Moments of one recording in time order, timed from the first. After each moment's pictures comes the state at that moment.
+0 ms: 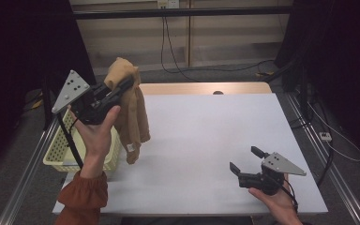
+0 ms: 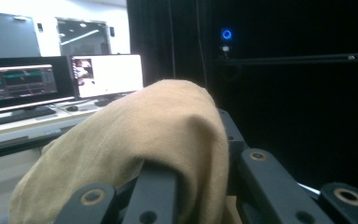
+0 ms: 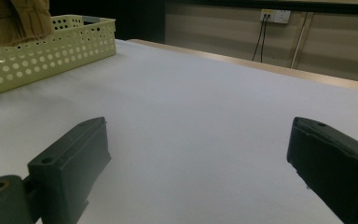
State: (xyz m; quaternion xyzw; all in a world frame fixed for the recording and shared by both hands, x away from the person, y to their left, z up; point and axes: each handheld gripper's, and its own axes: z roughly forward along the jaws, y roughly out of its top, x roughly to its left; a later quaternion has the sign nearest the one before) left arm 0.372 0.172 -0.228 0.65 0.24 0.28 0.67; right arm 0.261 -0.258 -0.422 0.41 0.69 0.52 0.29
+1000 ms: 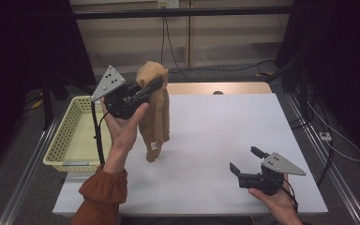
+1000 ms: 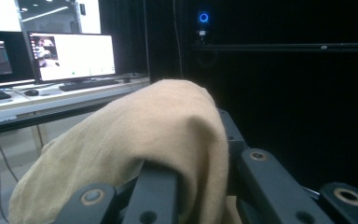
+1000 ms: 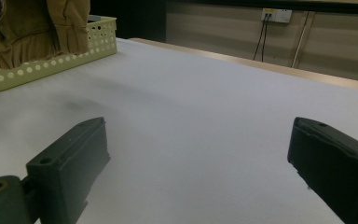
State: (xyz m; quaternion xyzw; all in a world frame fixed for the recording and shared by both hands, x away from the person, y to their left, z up) left arm 0.392 0.119 -0.238 0.67 0.24 0.23 0.66; right arm 0.261 -0.258 -0.423 0.41 0.69 0.52 0.29
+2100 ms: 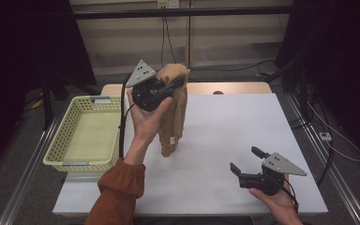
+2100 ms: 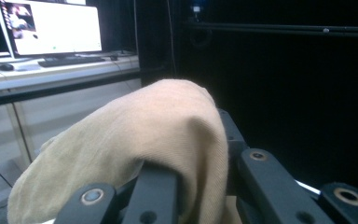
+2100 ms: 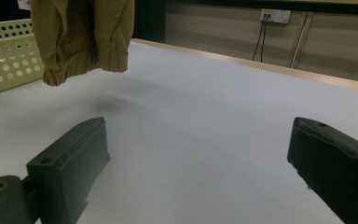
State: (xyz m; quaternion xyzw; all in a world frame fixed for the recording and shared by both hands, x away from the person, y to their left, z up) left arm 0.426 0.066 -0.254 0.70 0.25 0.19 0.64; right arm 0.261 -0.259 -0.422 0.41 0.69 0.52 0.29
